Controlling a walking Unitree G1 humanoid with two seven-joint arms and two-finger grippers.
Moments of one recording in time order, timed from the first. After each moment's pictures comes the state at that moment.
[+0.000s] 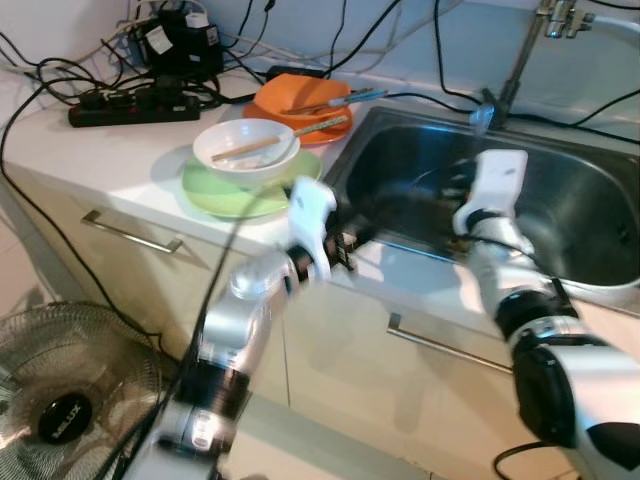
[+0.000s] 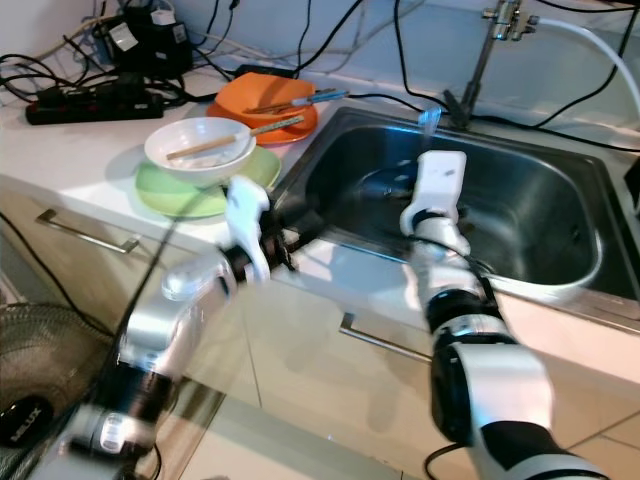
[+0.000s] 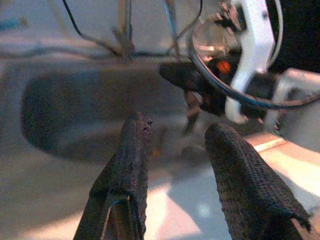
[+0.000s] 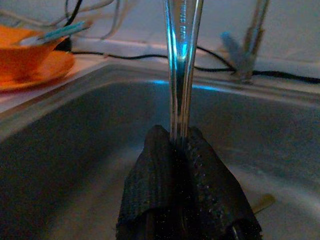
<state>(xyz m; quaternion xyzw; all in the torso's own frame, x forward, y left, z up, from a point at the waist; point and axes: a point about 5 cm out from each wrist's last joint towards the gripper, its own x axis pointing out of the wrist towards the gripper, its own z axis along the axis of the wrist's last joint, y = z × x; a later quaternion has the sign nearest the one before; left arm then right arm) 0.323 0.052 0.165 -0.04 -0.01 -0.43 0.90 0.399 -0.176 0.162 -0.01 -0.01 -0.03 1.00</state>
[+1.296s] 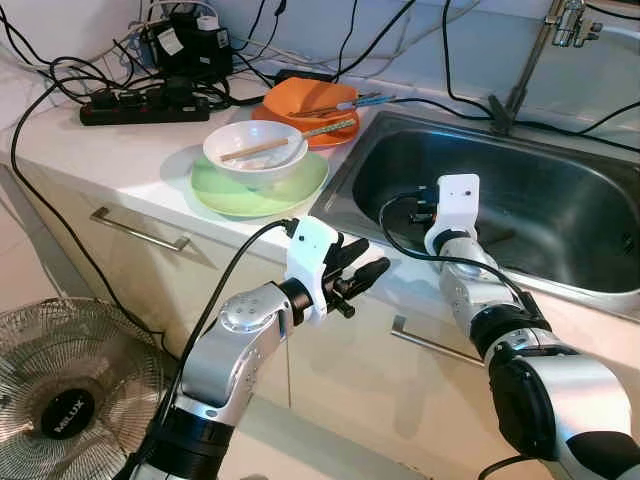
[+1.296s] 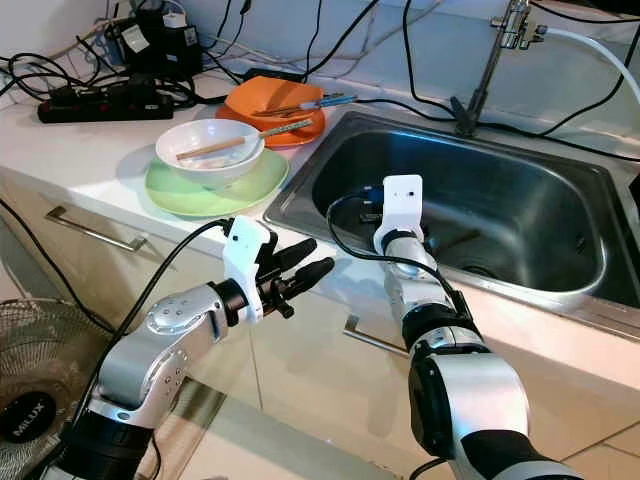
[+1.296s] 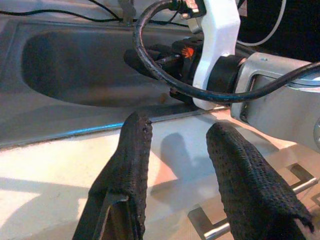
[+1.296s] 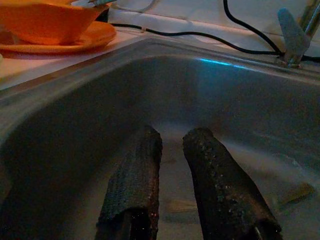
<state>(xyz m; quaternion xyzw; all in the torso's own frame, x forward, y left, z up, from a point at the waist) 0.291 0.056 0.157 -0.03 0.05 -0.42 0.91 0.392 -0.150 0.138 -0.03 0.03 0.00 1.00</state>
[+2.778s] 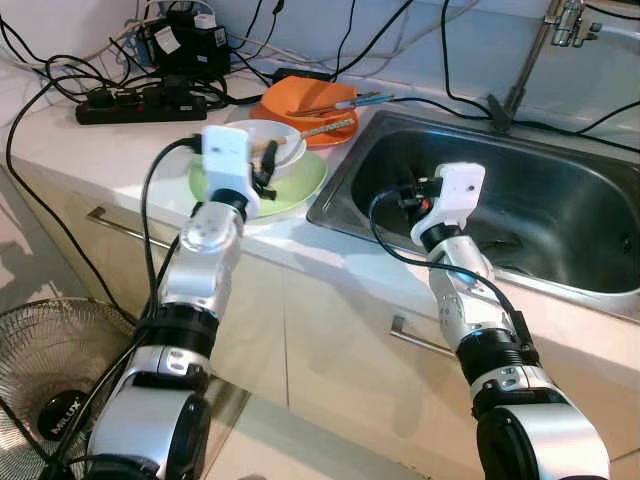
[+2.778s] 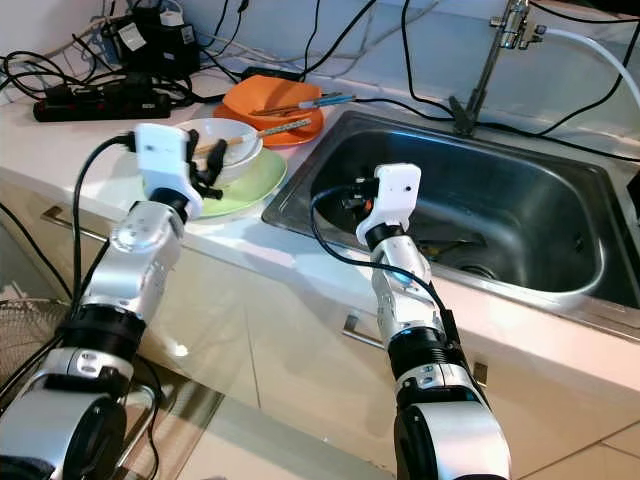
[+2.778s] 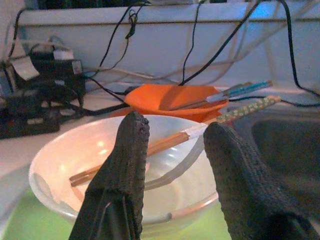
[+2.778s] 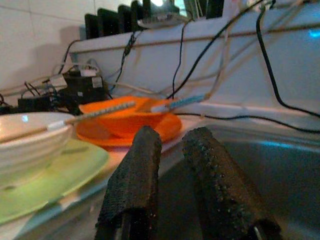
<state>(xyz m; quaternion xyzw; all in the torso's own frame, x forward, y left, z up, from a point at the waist) 0.388 0.141 0.206 0.00 -0.09 -0.08 0.99 0.375 -0.123 0.172 0.05 -0.14 0.12 0.98</state>
